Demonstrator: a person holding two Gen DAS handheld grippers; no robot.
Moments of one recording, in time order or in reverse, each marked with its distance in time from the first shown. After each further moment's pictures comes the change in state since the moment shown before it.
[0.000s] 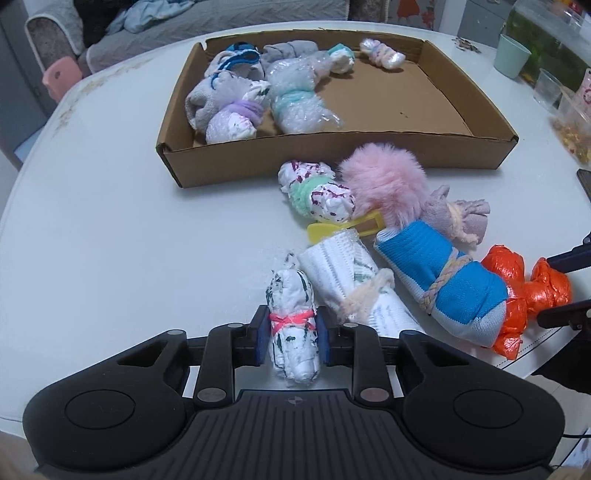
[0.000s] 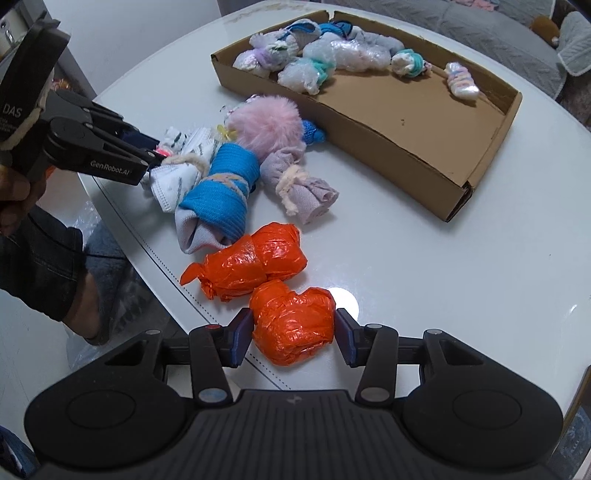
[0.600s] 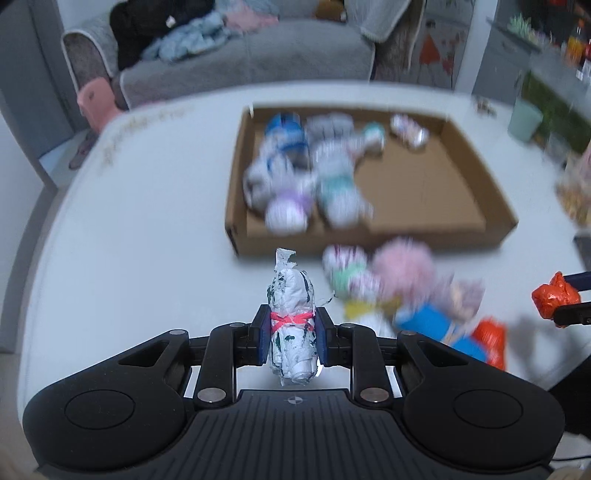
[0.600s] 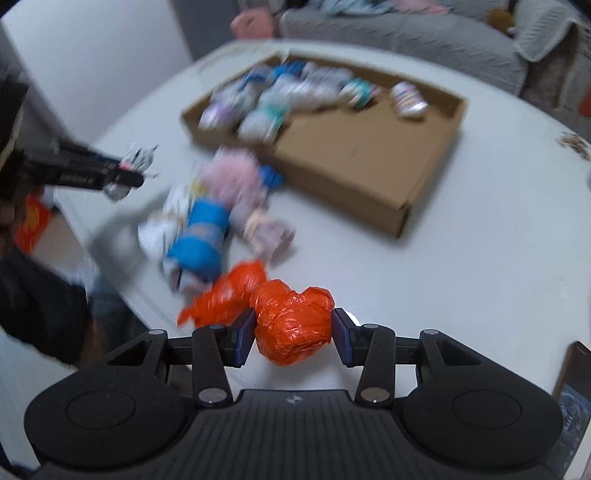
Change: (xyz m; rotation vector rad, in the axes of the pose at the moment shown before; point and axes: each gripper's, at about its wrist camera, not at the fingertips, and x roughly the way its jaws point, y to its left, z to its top) left arm -0.064 0.030 0.038 -0.084 -0.139 0.031; right arm -0.051 -0.033 -0.001 0.183 -0.173 -0.015
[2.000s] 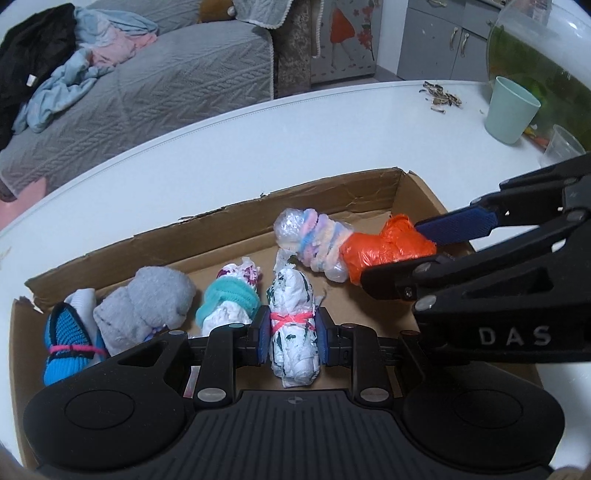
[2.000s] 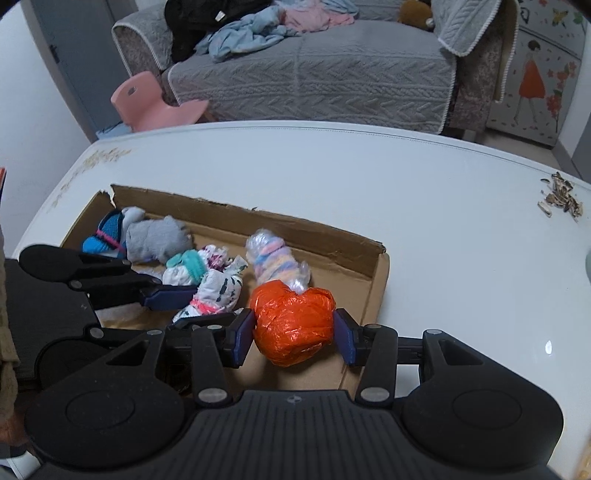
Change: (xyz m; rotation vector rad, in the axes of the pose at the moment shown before) left arm 0.200 -0.130 0.164 0.264 0.028 -0.140; right arm 0.111 -0.115 0.168 0.222 -0.075 -0.149
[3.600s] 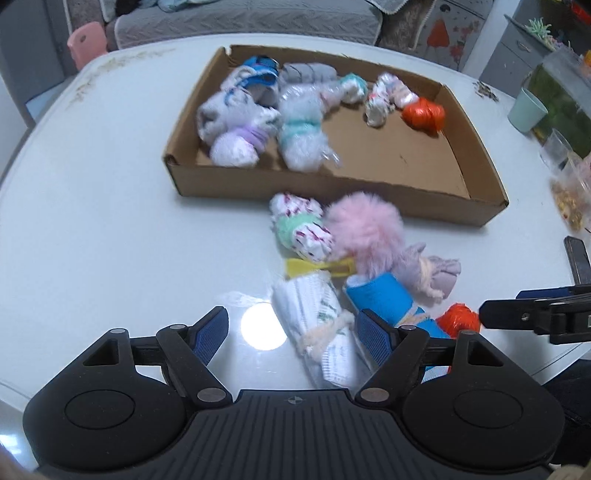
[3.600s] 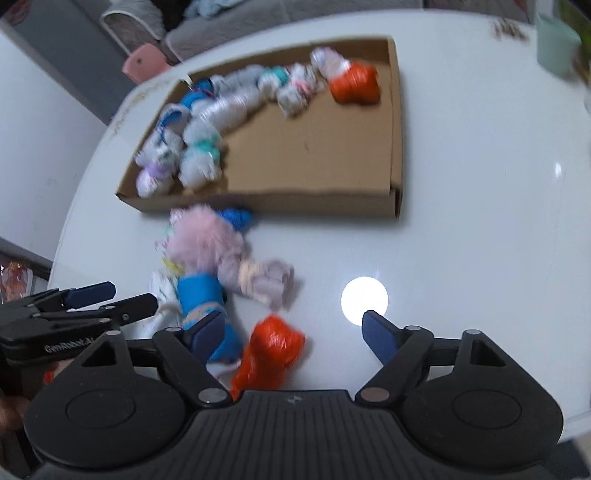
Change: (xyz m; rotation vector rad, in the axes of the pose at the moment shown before) left arm -0.147 0.016 -0.207 -0.389 0.094 0.057; right arm -0.069 0.077 -0.153 0.256 0.195 0.048
